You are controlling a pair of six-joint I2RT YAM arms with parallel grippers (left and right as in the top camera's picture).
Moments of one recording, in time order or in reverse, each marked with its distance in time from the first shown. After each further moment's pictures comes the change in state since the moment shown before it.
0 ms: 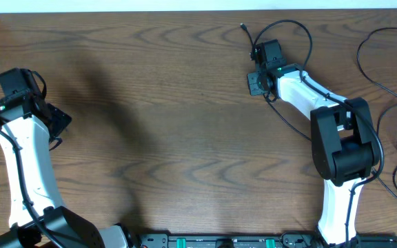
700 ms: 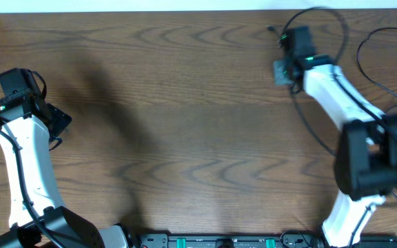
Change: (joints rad) left arm 0.000 0.000 0.000 0.000 0.000 0.000; right arm -0.121 -0.190 0.008 -0.134 0.100 0.000
